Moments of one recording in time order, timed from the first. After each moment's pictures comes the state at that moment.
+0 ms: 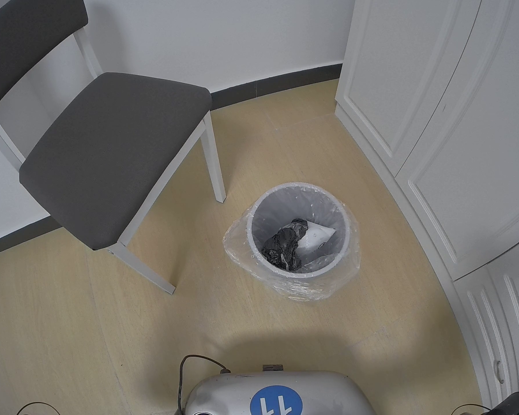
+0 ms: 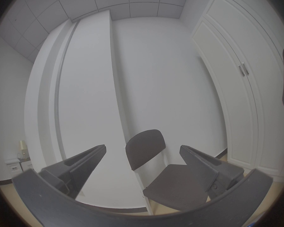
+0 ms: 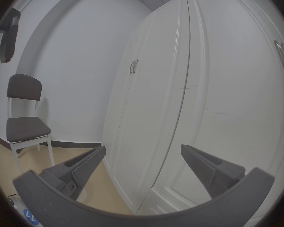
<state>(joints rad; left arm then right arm) -0.02 0.28 -0.81 -0.13 0.30 0.29 0.00 0.12 -0.43 -0.23 -0.33 -0.26</state>
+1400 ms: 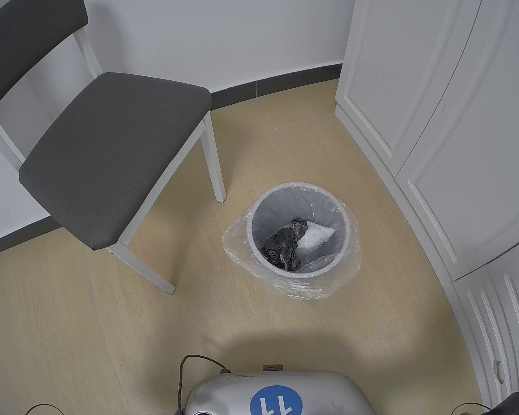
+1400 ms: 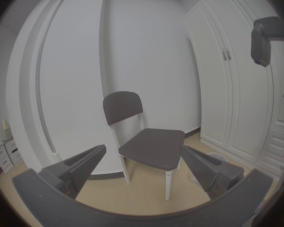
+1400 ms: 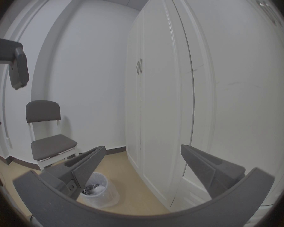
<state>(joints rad) 0.00 0.01 -0.38 0.01 0.12 0.12 0.00 0.01 -0.34 -0.18 -0.14 -0.01</state>
